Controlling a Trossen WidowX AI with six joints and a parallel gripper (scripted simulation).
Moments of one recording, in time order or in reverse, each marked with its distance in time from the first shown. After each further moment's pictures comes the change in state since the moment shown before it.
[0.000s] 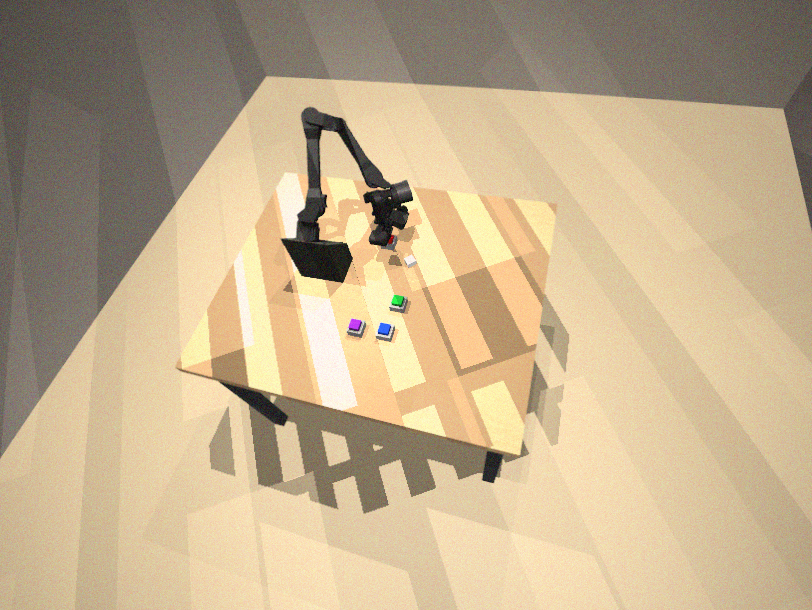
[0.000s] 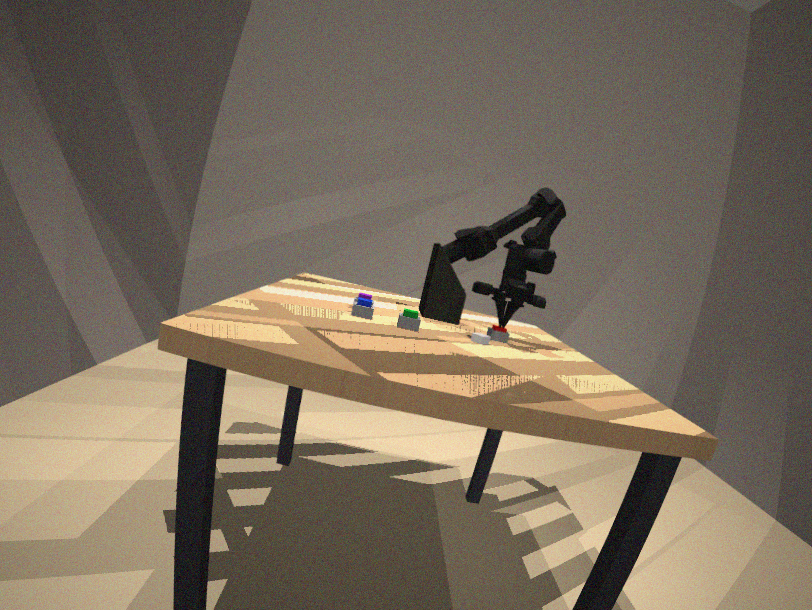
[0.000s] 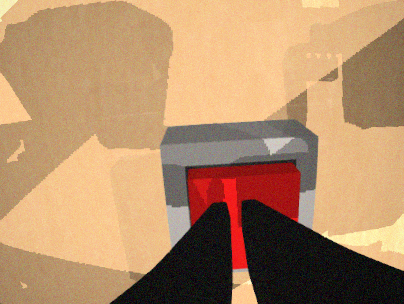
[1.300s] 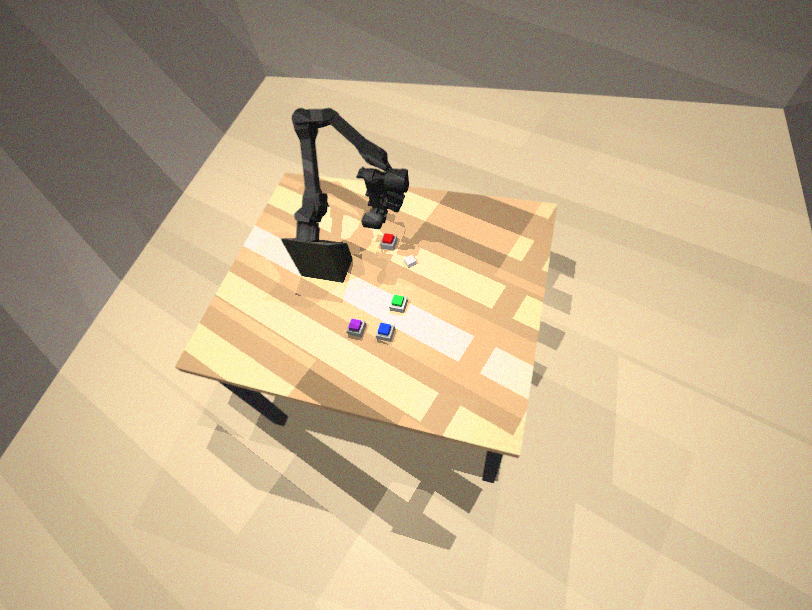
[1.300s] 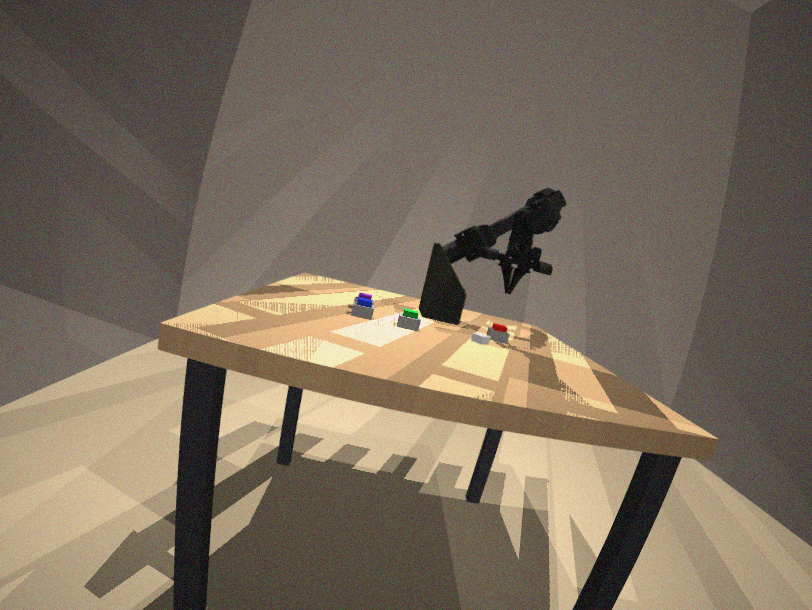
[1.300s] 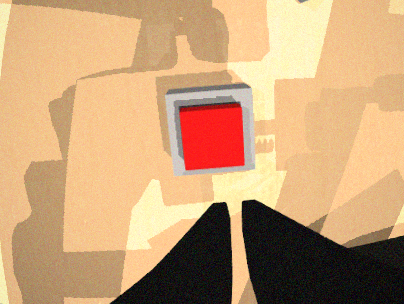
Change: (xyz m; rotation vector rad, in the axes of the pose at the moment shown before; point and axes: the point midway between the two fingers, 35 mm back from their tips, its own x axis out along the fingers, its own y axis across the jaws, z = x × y) arm -0.088 -0.005 -0.001 0.020 0.011 -0.016
